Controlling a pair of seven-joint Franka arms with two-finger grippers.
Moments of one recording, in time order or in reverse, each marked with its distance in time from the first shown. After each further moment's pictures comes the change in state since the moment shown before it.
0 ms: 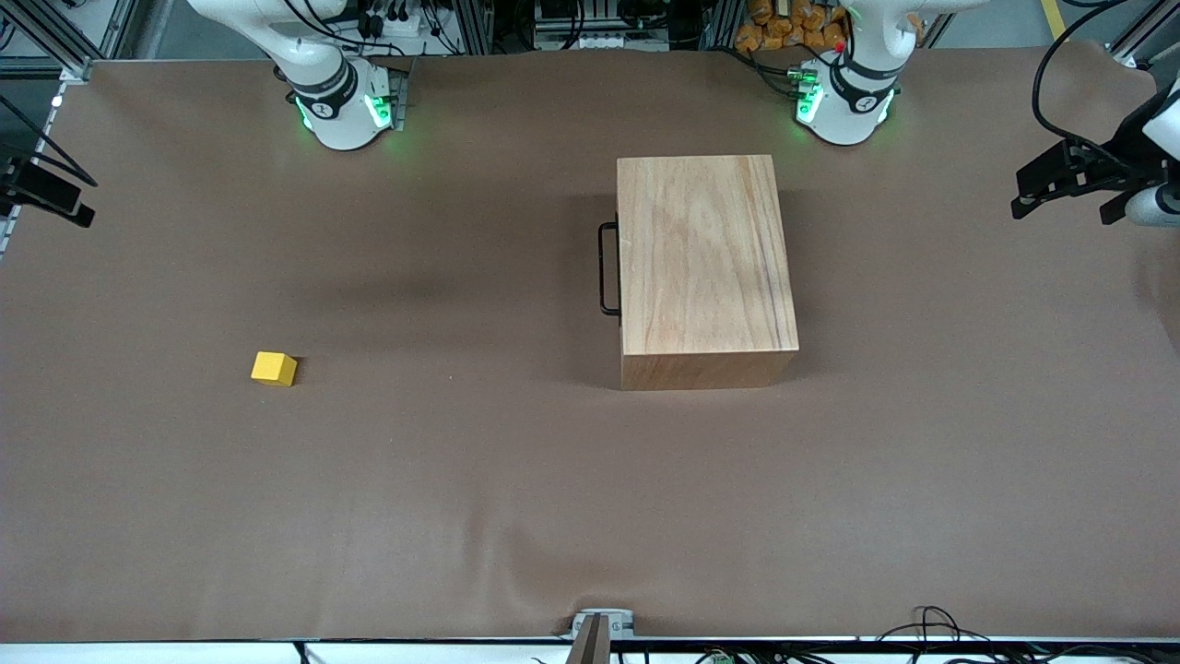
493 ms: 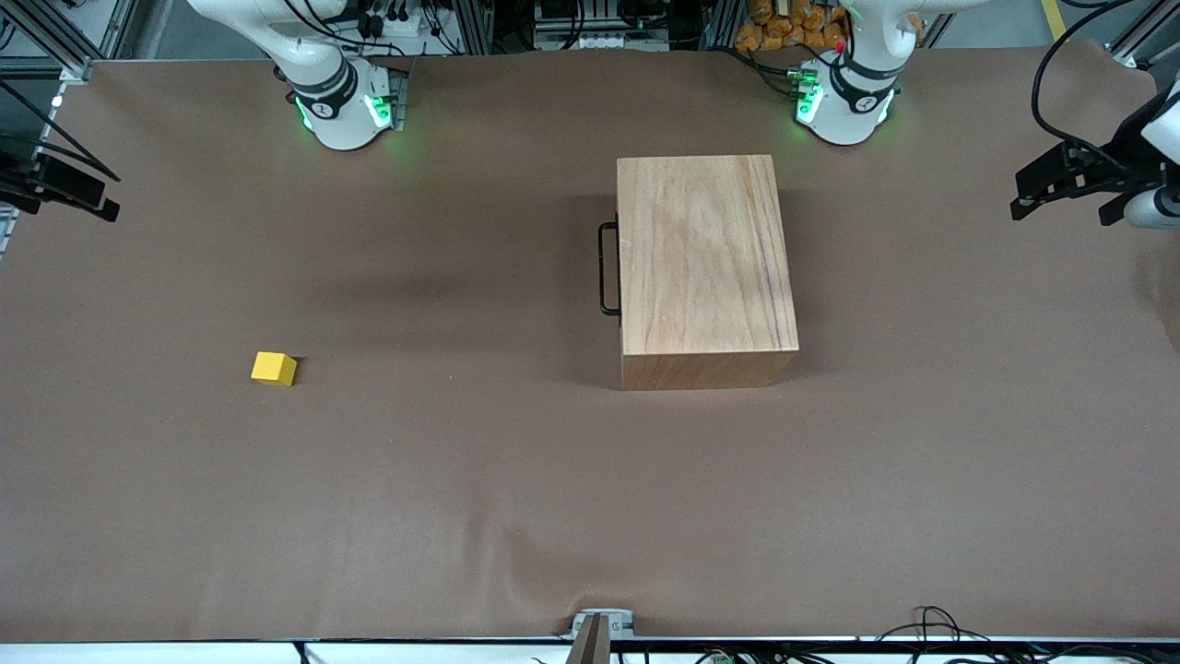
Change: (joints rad) left arm 0.001 0.009 0.000 0.000 -0.011 -0.001 0.000; right arm 0.000 0.002 0.013 0.000 0.033 -0.026 -0.004
